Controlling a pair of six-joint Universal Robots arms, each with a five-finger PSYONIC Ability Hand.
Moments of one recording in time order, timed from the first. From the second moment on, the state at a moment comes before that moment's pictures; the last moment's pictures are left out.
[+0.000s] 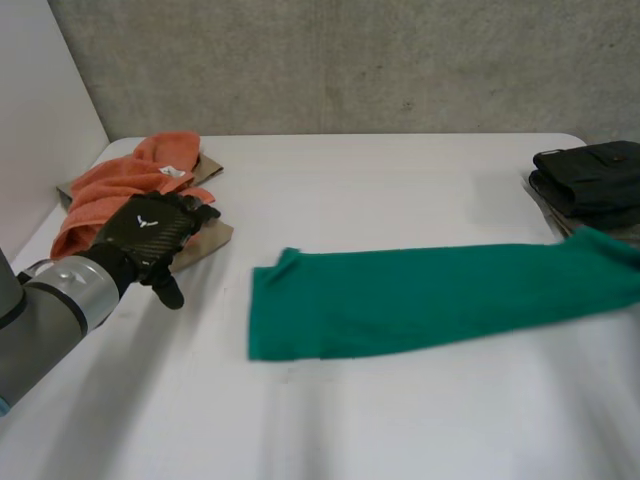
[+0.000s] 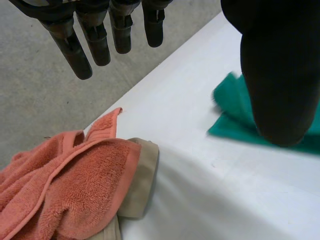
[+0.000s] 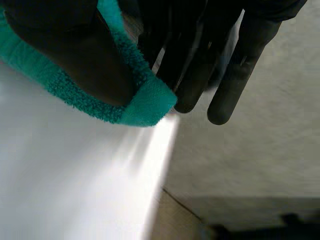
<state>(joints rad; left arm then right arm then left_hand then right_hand) 4.52 -1.75 -1.76 3.23 -1.24 3.60 1.29 -1.08 1.56 -0.16 1.43 2.28 0.19 0.21 0.22 0.21 0.05 1.10 1.17 1.19 1.19 0.99</state>
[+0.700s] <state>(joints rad) 4.44 -1.76 -1.79 3.23 -1.24 3.59 2.20 -1.08 1.68 -0.53 1.32 2.32 0.19 0.21 0.22 0.21 0.05 0.23 0.21 0.21 0.21 0.05</state>
